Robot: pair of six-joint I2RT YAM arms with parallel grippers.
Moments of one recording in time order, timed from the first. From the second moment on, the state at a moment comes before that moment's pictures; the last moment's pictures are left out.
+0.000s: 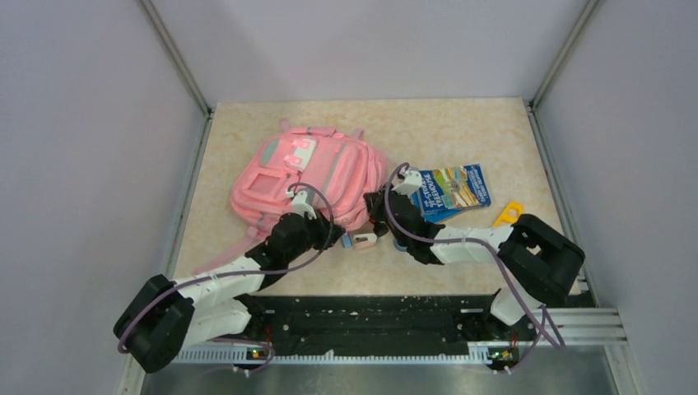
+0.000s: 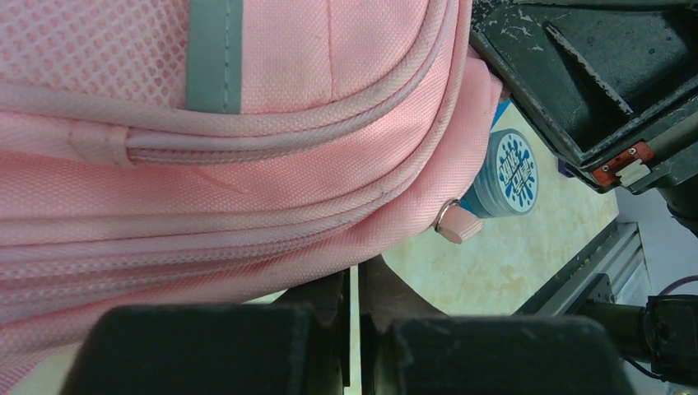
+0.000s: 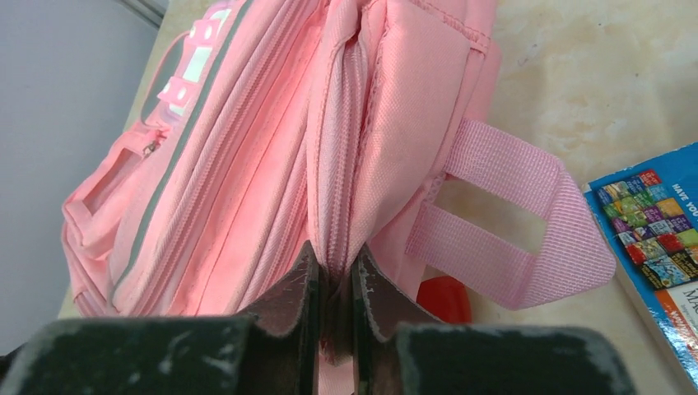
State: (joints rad) left arm -0.68 1.08 0.30 0.41 0.03 -0.75; right arm 0.94 1.55 0.67 0.61 0.55 0.75
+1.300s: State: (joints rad) left arm -0.18 0.80 0.62 -0.43 0.02 -0.62; right arm 1.18 1.39 0.57 0.43 0.46 0.33
